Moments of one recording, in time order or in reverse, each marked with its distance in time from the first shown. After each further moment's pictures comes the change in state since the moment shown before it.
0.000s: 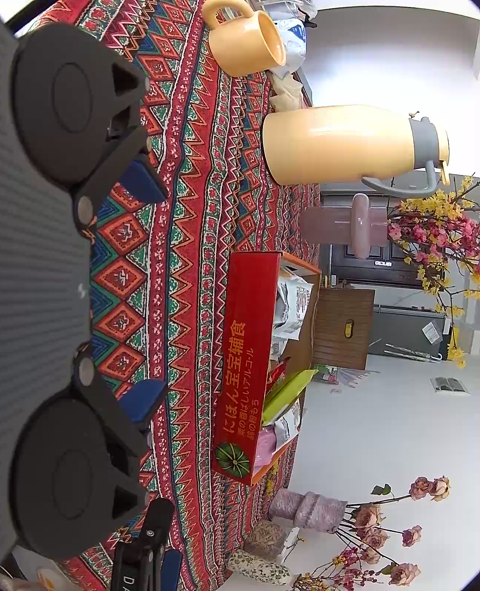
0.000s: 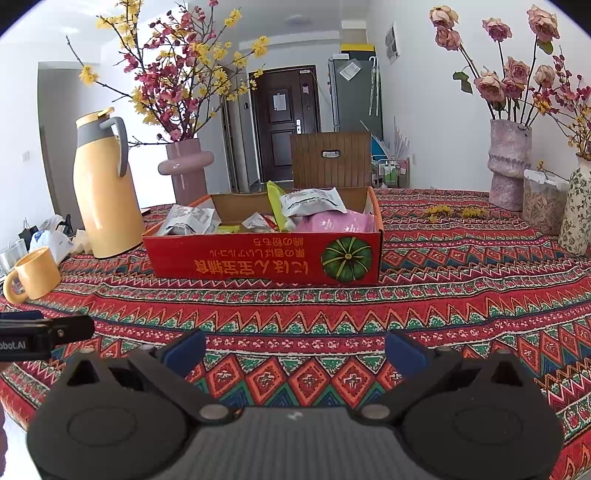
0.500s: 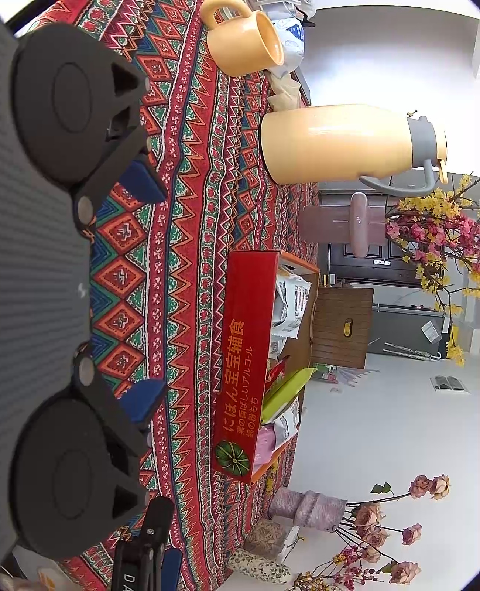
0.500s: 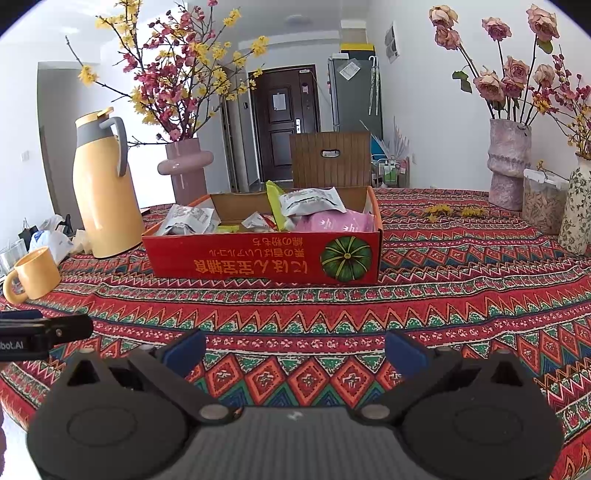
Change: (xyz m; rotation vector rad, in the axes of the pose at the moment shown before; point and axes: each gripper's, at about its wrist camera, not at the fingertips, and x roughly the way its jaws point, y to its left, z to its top) left arm -0.001 -0.001 0.000 0.002 -0.001 -0.001; right arm 0.000 0.000 0.001 0.000 0.001 0.000
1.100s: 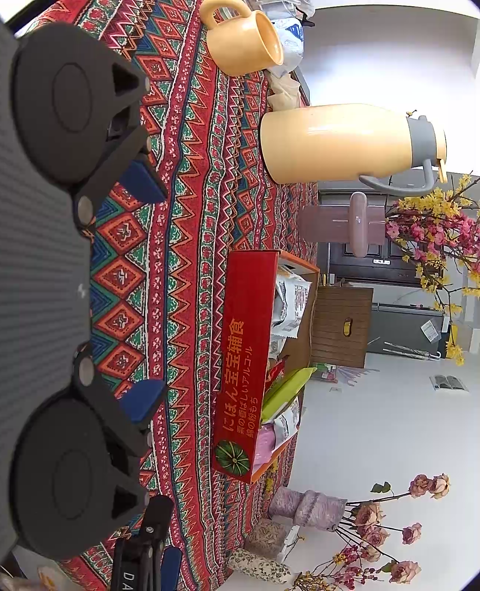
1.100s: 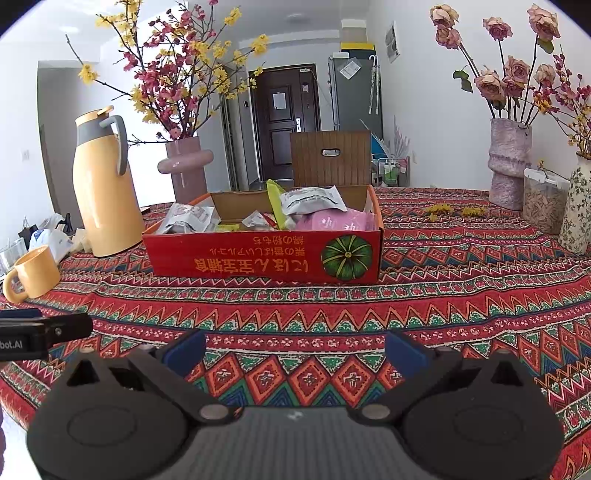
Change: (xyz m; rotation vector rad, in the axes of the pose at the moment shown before) left arm 0.000 0.000 0.000 0.003 -0.003 -0.002; right arm -0.001 0.001 -0.001 0.000 0.001 0.000
